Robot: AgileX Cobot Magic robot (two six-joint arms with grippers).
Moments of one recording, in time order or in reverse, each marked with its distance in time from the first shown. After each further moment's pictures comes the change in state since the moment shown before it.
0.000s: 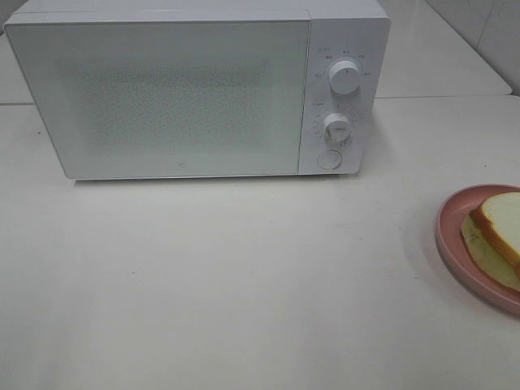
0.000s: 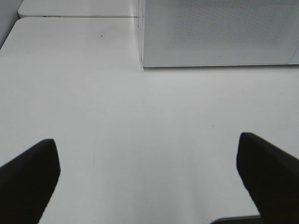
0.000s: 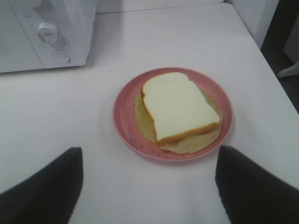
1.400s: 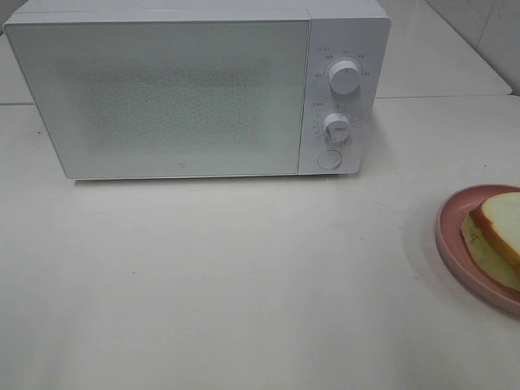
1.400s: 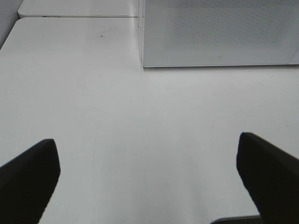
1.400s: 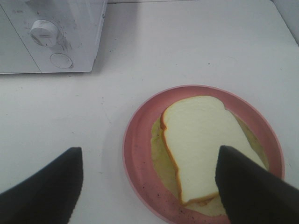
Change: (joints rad) left arm 0.000 0.000 0.000 0.000 0.000 0.000; right arm 0.000 0.551 0.154 0.000 -0.624 0.000
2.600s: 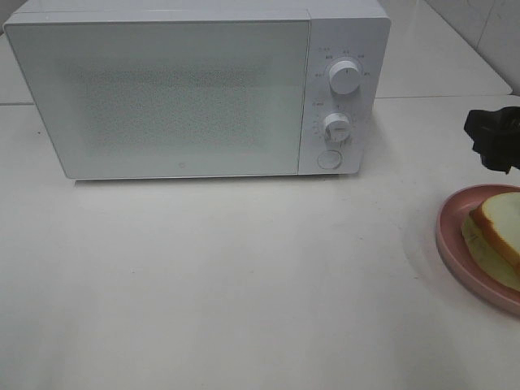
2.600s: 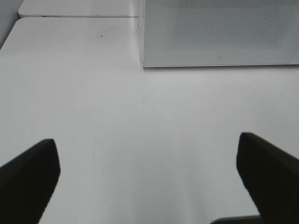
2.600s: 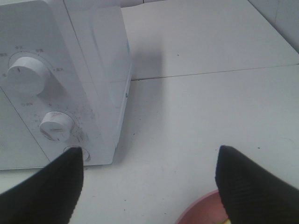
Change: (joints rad) left arm 0.000 0.000 0.000 0.000 0.000 0.000; right arm 0.035 0.597 0.080 0.192 -0.975 -0.105
